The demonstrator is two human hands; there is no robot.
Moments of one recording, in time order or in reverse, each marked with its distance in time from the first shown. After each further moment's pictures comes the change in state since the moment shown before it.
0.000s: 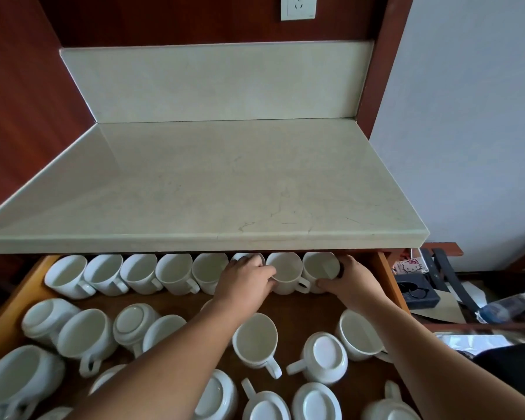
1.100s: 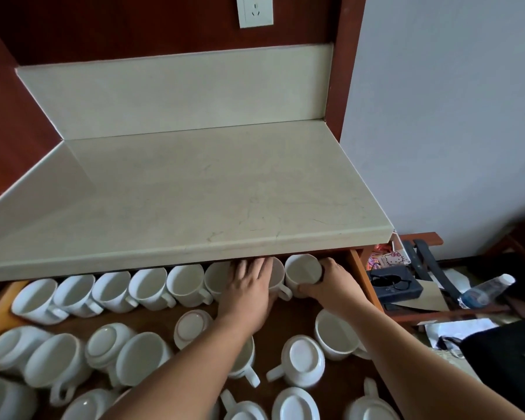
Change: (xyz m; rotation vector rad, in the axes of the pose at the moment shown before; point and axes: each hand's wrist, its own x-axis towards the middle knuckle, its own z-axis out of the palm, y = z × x) left_hand 0.010 0.046 0.025 0.078 -0.058 0.011; right_hand 0.000 0.016 -0.003 0.025 -0.012 0.027
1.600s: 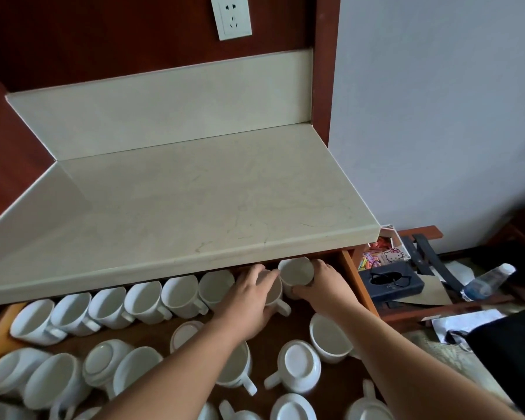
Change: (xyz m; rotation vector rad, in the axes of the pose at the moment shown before) left_hand 0.003 0.001 -0.006 -0.199 -0.102 0.101; right_hand 0.003 0.003 0.003 0.035 -0.007 -0.011
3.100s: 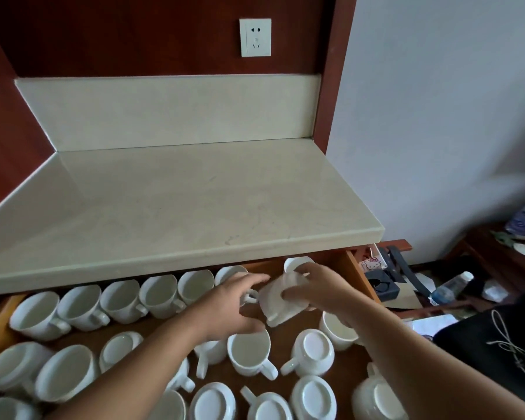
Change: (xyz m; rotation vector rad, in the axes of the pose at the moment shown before) left_hand -0.070 -0.053 -0.086 -0.488 -0.236 0.029; right_hand -0.073 -0.084 -0.012 0.182 -0.161 0.105
